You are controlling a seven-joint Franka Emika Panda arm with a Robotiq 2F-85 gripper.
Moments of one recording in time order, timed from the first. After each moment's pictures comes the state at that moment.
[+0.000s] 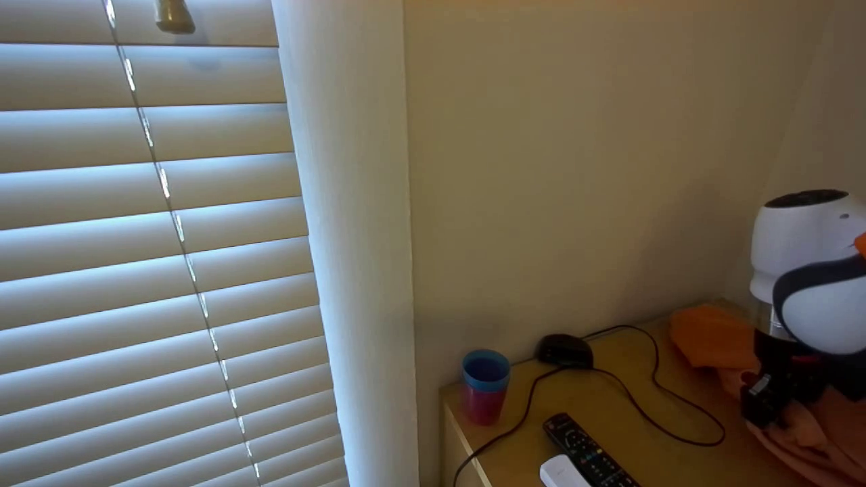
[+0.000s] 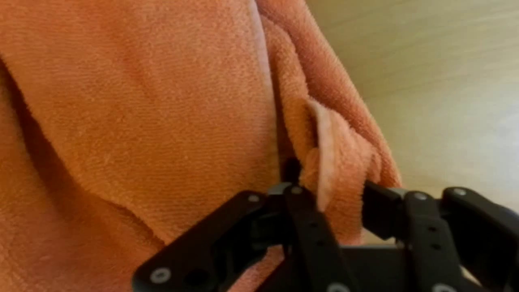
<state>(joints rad) -0.04 0.29 -0.19 -2.31 -0.28 2.50 0.04</state>
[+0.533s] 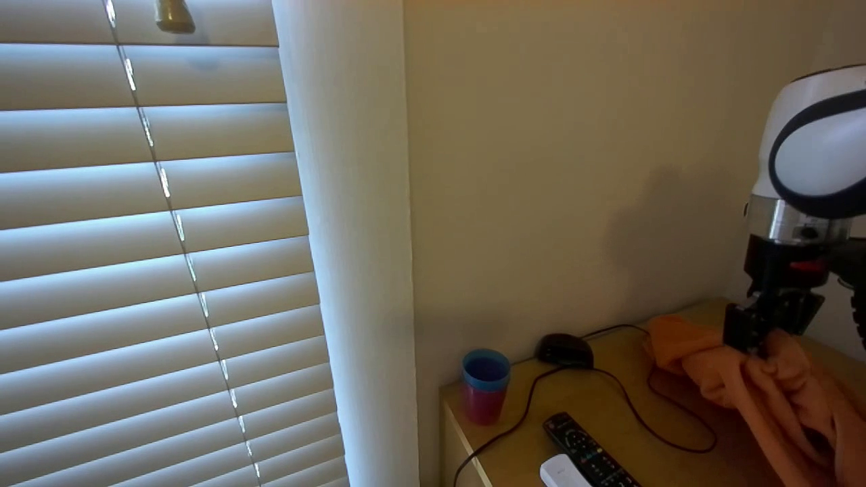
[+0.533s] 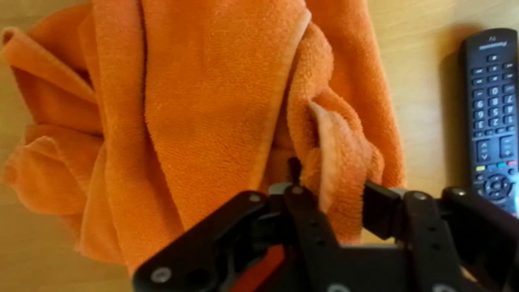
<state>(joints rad) -0.07 0.06 -0.09 -2.23 -0.04 2.18 -0.11</state>
